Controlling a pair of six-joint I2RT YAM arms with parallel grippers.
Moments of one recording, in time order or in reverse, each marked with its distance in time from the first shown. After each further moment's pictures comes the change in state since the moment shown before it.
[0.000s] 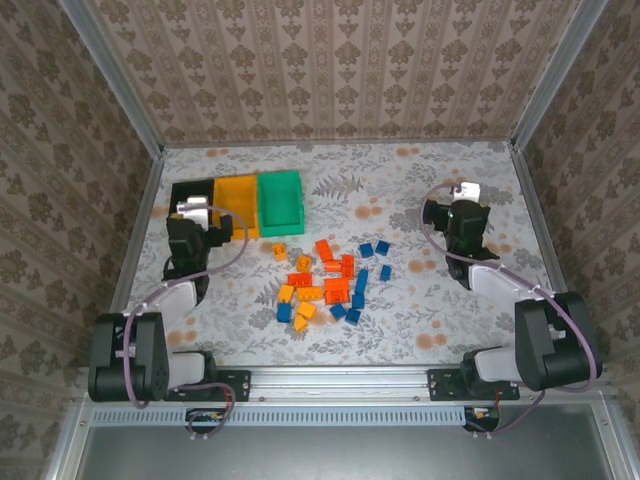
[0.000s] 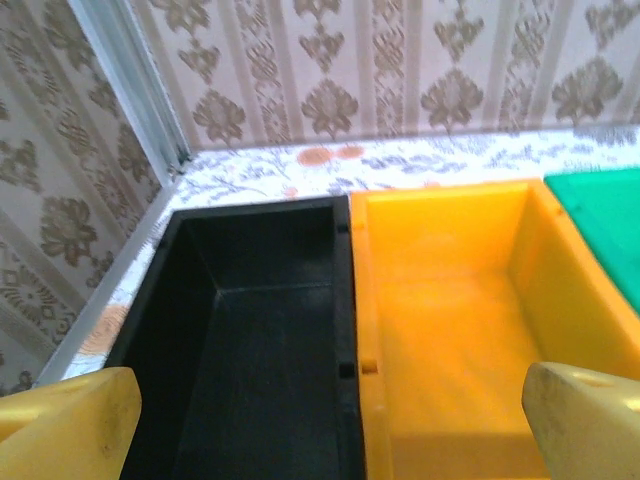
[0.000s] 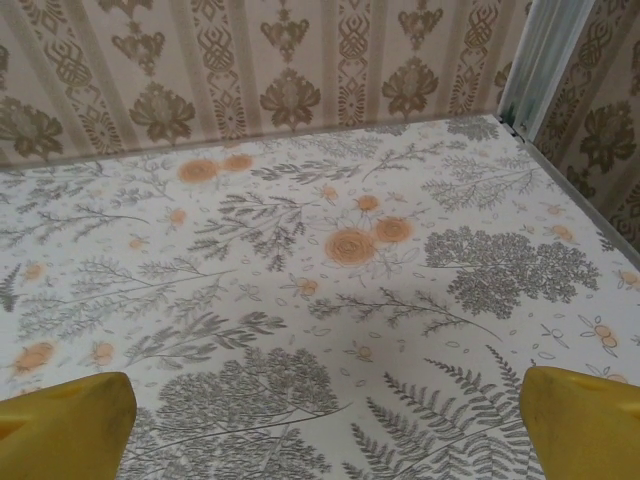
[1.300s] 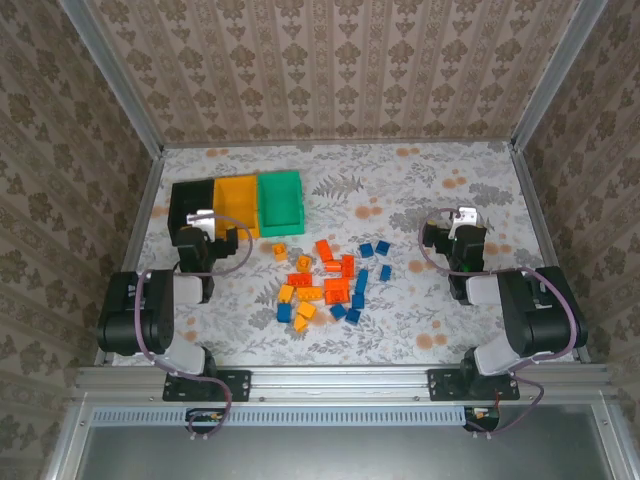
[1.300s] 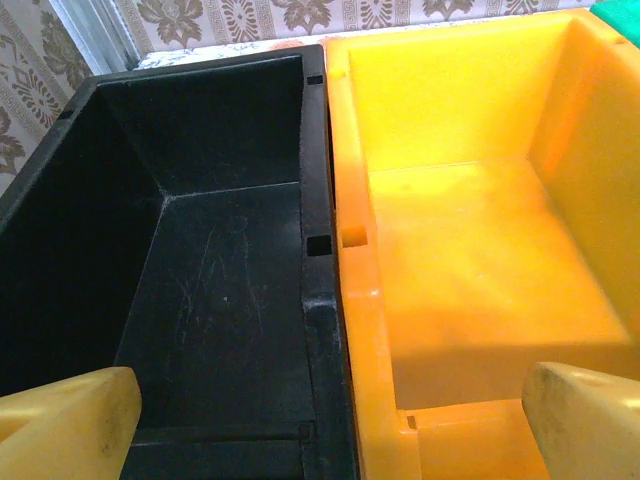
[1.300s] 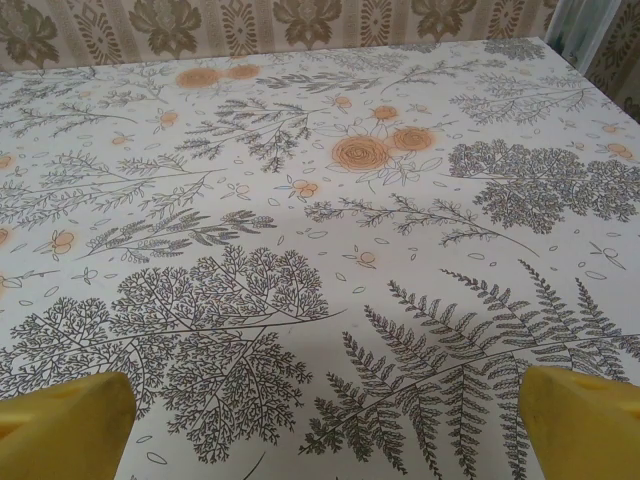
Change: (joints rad) left arm 0.026 0.293 -0.058 0.223 0.064 0.024; right arm -0.109 0.186 -0.237 0.420 -0.187 -0.062
